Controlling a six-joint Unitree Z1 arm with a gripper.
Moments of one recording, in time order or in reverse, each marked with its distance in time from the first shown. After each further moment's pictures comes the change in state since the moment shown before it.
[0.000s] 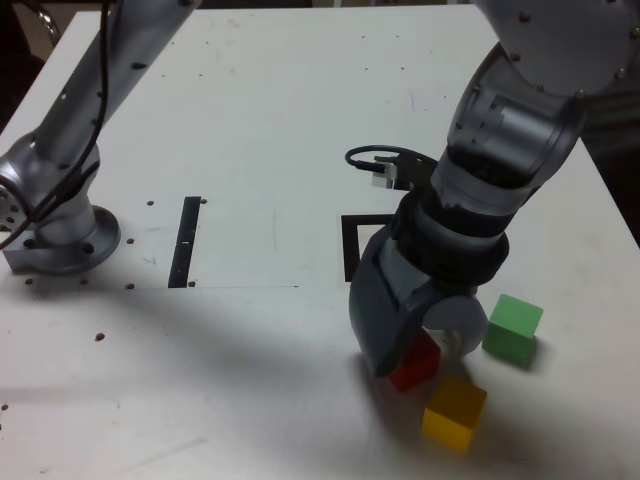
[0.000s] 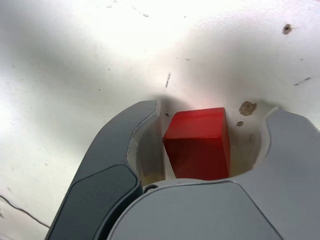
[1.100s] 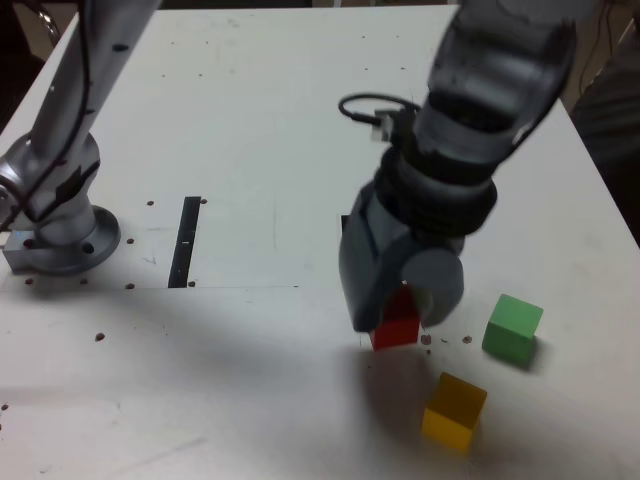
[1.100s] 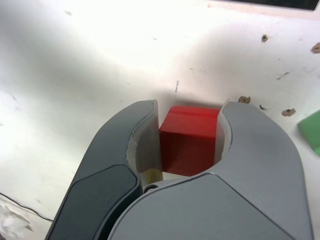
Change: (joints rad) arm 0.002 -0.100 -0.001 0.081 0.059 0.114
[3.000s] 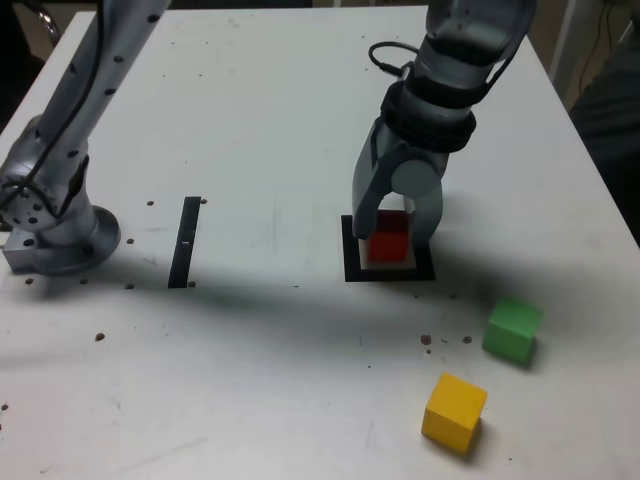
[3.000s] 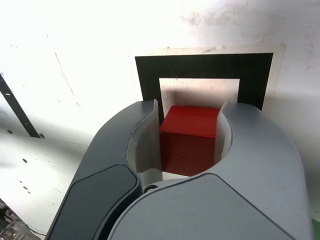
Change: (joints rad) arm 0.355 0.026 0.135 -0.099 0.066 0.548
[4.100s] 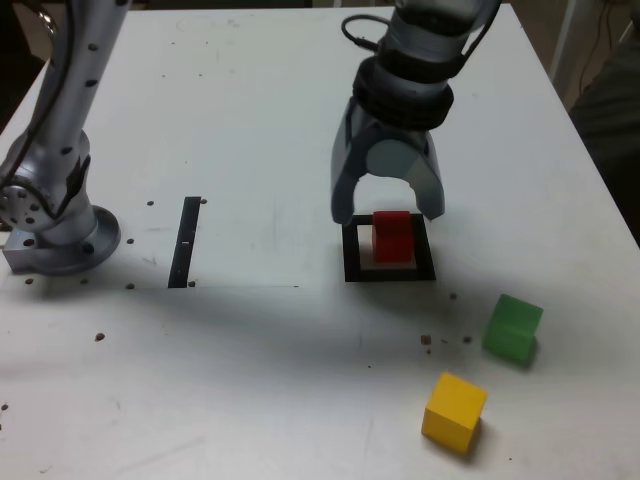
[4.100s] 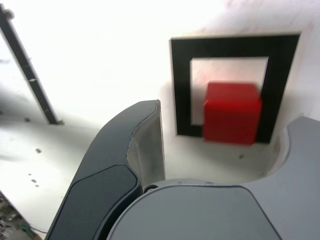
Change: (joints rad) arm -0.065 -0.133 0.064 0.040 0.024 -0.066
